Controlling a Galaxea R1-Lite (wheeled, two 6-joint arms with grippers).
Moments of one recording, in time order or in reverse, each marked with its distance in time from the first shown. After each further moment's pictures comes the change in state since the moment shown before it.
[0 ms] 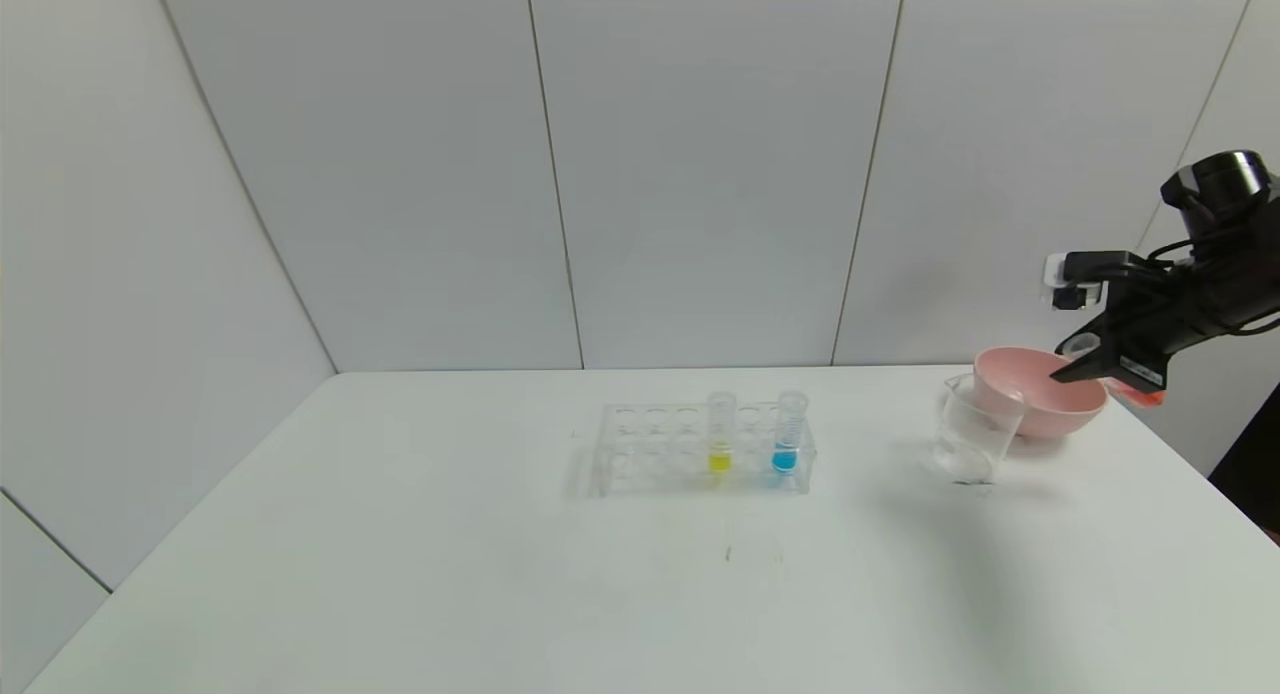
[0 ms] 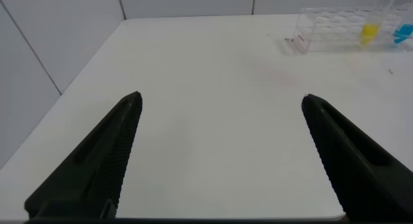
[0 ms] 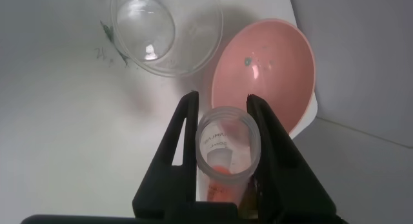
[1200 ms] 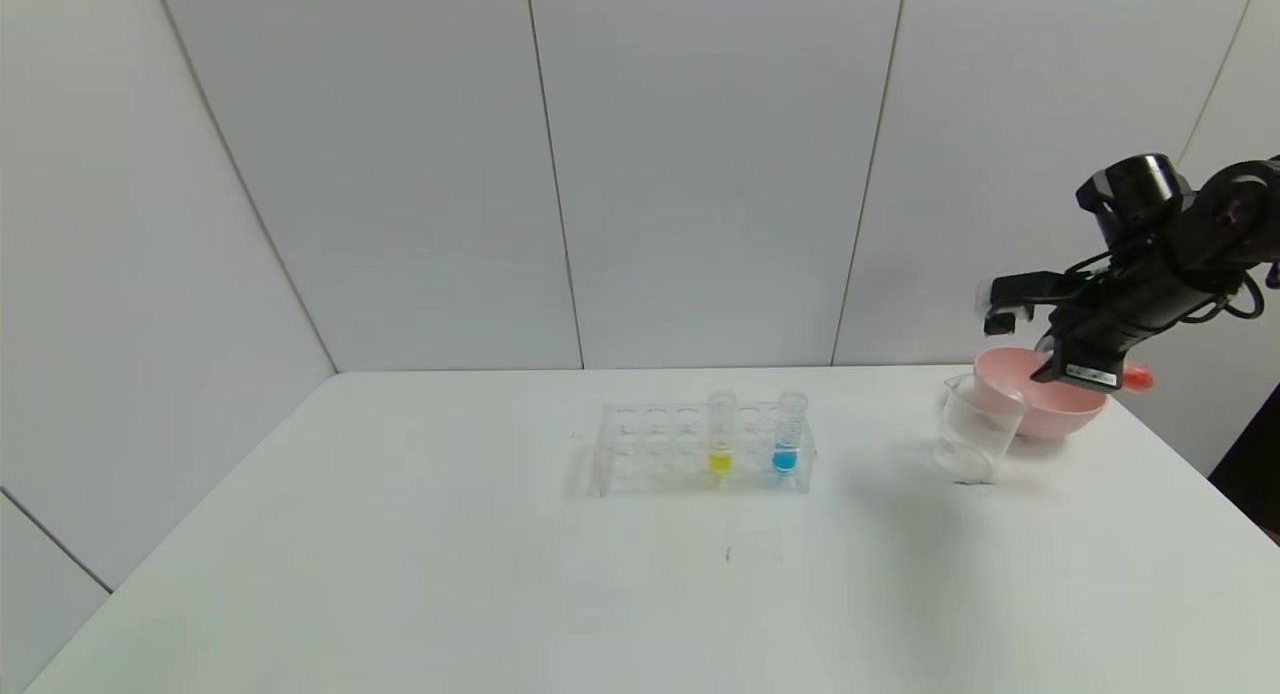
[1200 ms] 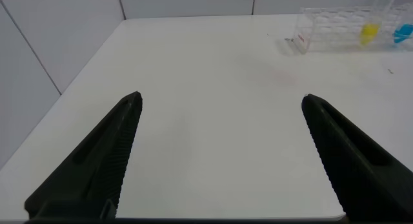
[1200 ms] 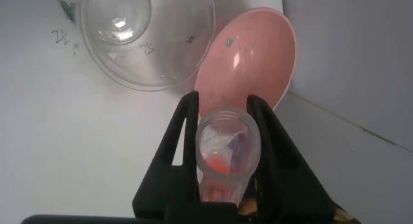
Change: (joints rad) left arm 0.000 0.000 0.000 0.000 0.000 0.000; right arm 0.136 0.028 0.000 -0.053 -0.339 -0.010
